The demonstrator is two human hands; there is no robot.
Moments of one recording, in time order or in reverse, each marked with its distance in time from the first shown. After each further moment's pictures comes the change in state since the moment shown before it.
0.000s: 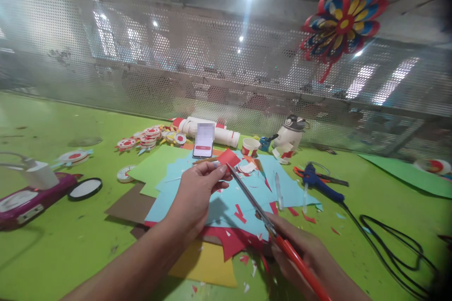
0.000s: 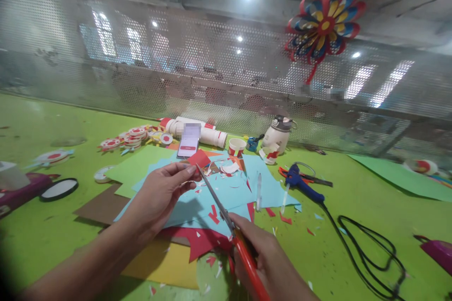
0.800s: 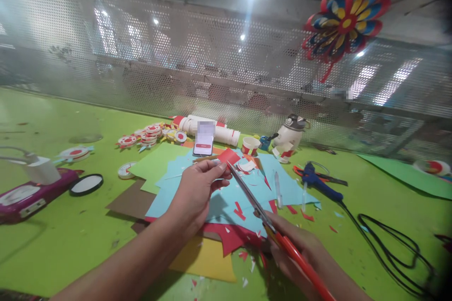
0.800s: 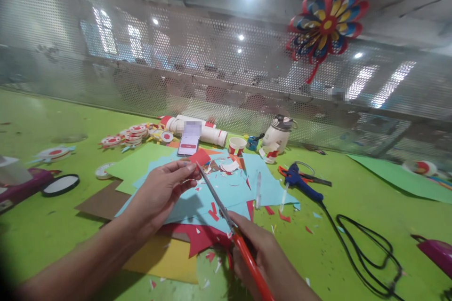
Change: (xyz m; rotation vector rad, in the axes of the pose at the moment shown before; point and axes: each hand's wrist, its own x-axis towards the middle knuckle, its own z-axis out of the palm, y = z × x) left_hand 0.000 0.000 0.001 -0.085 0.000 -0.049; right_hand 0.001 0.018 -0.002 -0.083 -0.114 -0.065
